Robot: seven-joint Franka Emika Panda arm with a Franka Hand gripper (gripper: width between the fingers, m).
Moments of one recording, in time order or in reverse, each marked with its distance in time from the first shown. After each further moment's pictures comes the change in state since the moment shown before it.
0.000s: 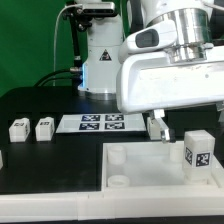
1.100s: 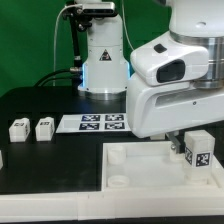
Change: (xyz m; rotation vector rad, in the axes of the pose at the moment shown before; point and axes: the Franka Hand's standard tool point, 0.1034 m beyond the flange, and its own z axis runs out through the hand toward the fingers) arm 0.010 -0.004 0.009 0.072 -0.524 0.056
